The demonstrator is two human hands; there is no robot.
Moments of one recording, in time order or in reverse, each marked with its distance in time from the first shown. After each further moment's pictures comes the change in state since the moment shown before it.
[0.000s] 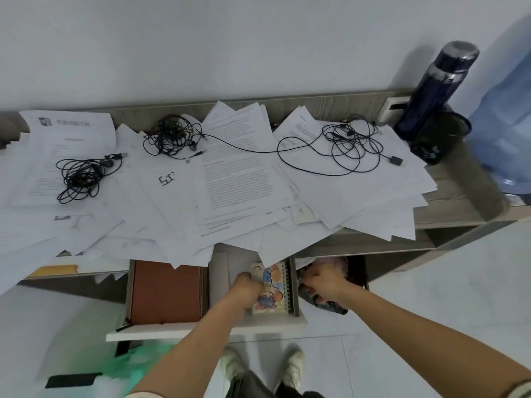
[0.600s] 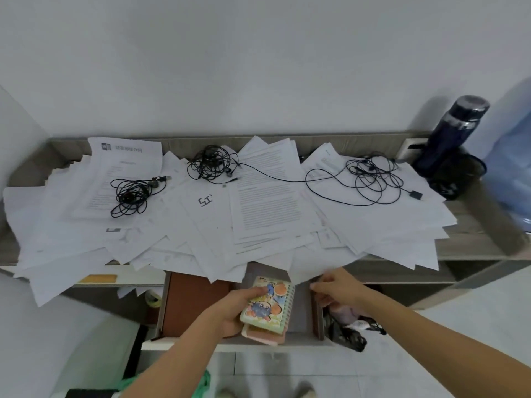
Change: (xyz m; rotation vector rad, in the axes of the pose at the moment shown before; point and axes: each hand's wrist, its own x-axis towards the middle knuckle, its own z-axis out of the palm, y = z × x) left_hand -0.044 -0.003 -0.102 -0.473 -0.376 -0.079; right_hand -0.027 -0.071 0.007 0.001 -0.030 -0.152
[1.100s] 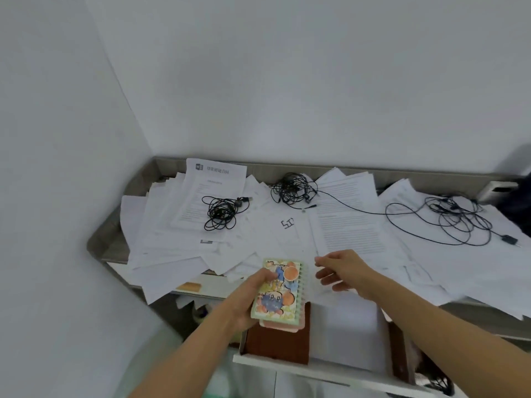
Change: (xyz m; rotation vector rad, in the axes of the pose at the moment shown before) left_hand -0.112 0.054 -0.133 -0.153 -0.036 0.309; right_hand 0.005 -0.178 0.130 0.041 0.058 -0.195
